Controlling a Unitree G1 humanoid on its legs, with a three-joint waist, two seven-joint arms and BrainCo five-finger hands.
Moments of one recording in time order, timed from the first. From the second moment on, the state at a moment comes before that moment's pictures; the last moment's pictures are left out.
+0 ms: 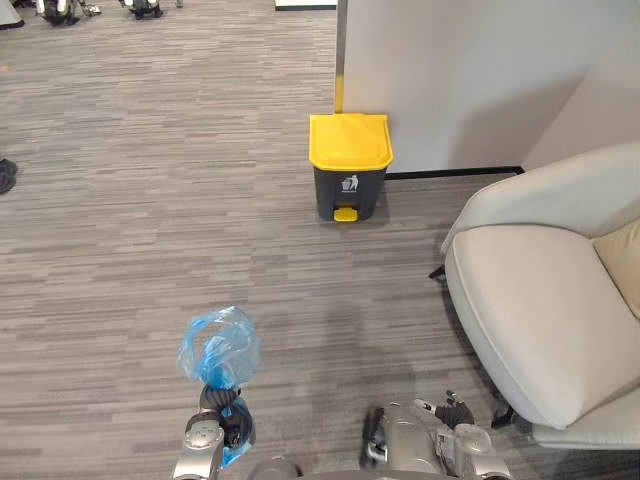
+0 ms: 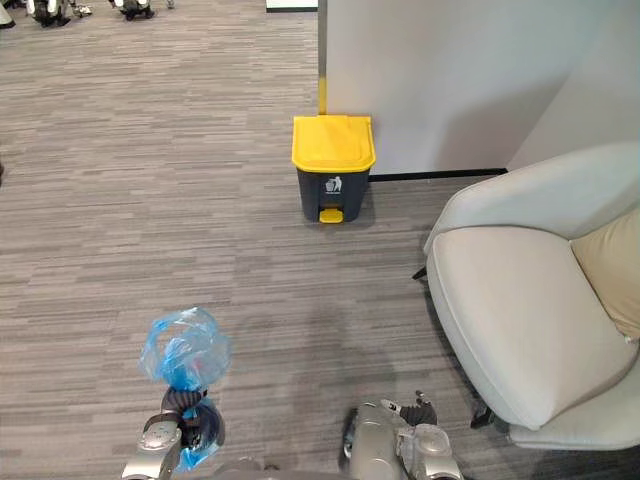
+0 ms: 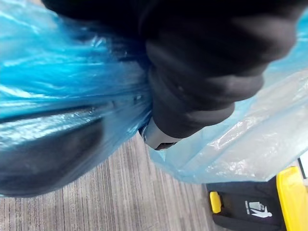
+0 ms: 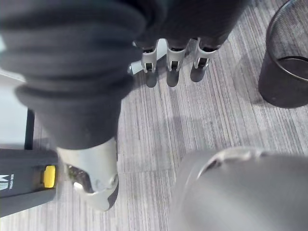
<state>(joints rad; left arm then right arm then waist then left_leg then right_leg) 0.05 0.15 0.11 0.80 0.05 -0.05 0.13 -0.01 -0.09 -0.18 0.98 -0.06 0.00 -0.15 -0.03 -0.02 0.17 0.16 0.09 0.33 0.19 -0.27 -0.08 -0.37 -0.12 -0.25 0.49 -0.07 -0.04</state>
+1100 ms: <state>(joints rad) 0.10 0.08 0.16 0.77 0.03 -0.05 0.12 0.02 -0.04 -0.22 0.92 -0.08 0.01 -0.15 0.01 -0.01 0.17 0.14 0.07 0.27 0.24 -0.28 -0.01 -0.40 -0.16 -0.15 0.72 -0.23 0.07</state>
